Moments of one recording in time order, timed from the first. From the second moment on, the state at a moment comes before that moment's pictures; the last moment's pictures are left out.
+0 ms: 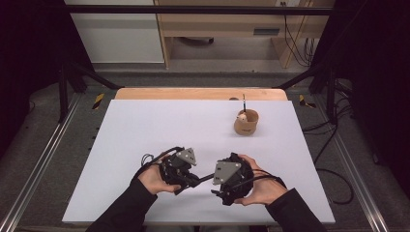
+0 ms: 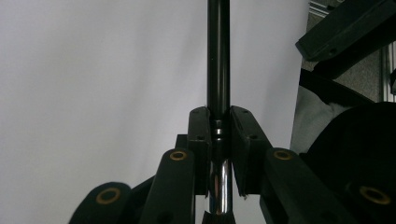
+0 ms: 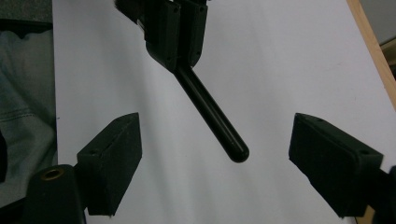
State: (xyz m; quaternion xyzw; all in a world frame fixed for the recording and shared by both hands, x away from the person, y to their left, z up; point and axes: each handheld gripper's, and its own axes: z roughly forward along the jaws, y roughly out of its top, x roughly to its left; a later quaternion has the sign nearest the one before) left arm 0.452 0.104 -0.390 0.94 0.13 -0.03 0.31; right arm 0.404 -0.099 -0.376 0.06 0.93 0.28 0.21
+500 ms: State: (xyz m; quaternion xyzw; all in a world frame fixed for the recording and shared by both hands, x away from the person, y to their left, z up) left arm 0.452 0.101 -0.388 0.94 0.13 -0.04 0.30; right arm 0.404 -0.088 -0.381 0.02 0.94 0.26 0.22
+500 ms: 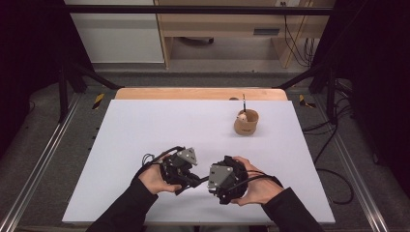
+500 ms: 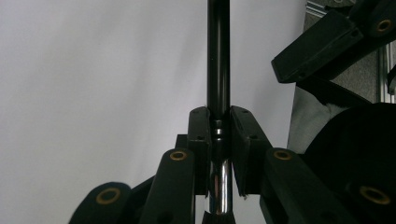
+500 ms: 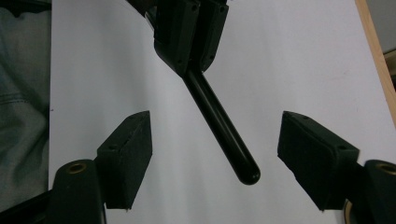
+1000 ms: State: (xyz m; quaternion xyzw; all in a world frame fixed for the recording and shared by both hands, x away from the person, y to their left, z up) left arm 0.449 0.095 -0.386 0.95 0.13 -0.04 0.30; right arm 0.402 -0.084 -0.388 -0.02 0.94 0.25 0.23
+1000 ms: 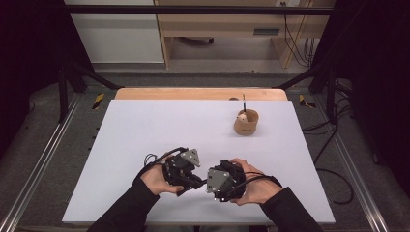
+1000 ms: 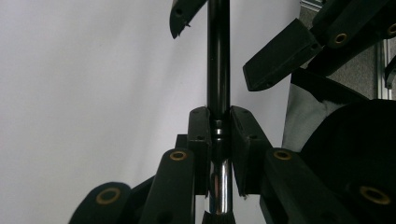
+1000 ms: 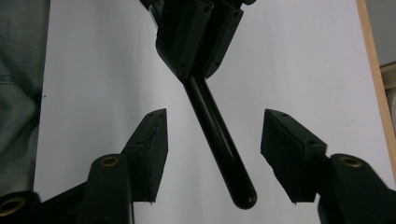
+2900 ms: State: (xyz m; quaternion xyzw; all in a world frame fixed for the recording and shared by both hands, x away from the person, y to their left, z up) left arm 0.448 0.096 -0.383 0.95 0.11 -0.03 0.30; right arm 0.406 -0.080 -0.394 -0.07 0.95 0.23 0.20
